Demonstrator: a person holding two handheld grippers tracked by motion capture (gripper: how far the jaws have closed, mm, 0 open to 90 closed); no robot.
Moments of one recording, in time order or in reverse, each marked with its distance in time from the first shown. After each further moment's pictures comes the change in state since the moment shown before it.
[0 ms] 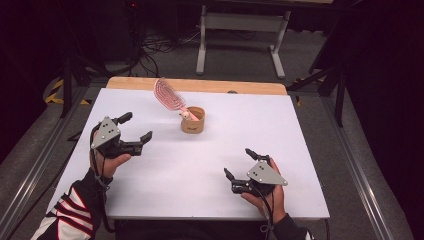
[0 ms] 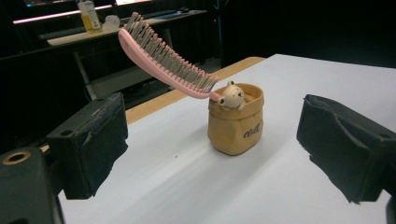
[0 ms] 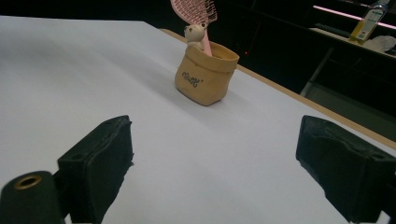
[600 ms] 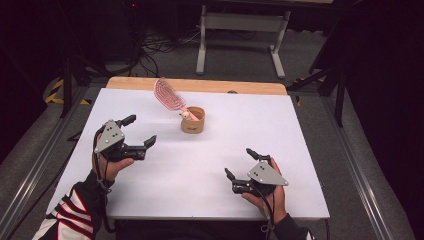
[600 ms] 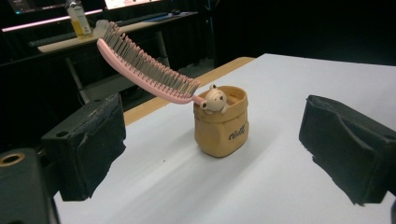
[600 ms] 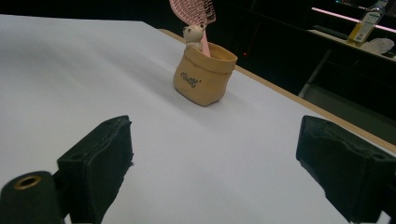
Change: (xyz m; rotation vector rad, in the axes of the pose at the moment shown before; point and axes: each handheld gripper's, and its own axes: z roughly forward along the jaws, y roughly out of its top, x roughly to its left) left arm -0.015 0.005 -0.002 -0.005 -0.026 0.035; right arm 0.000 0.000 -0.002 -0.003 -0.004 -0.010
